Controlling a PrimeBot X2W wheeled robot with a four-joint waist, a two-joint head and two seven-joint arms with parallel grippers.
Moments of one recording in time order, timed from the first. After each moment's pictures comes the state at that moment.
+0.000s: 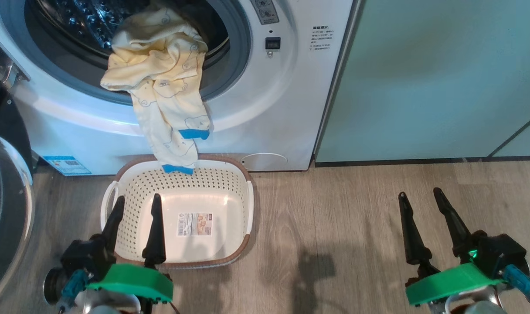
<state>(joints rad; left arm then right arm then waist) 0.08 0.26 -0.18 -0.12 -0.42 0.32 -0.25 -0.02 -0.04 0.20 0.09 0.21 0.13 -0.26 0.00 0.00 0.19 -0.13</state>
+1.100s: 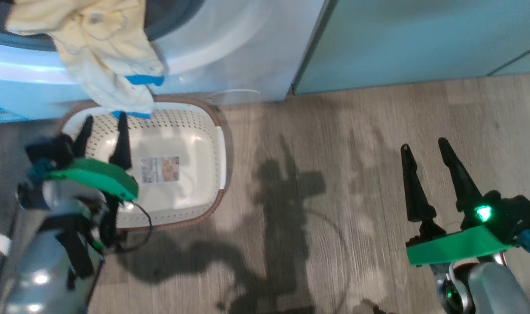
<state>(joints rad) -0.40 0.29 -0.15 0.41 -0.54 0.10 -0.25 -0.15 -0.04 0.22 0.03 0.24 0.13 -0.26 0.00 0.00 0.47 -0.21</state>
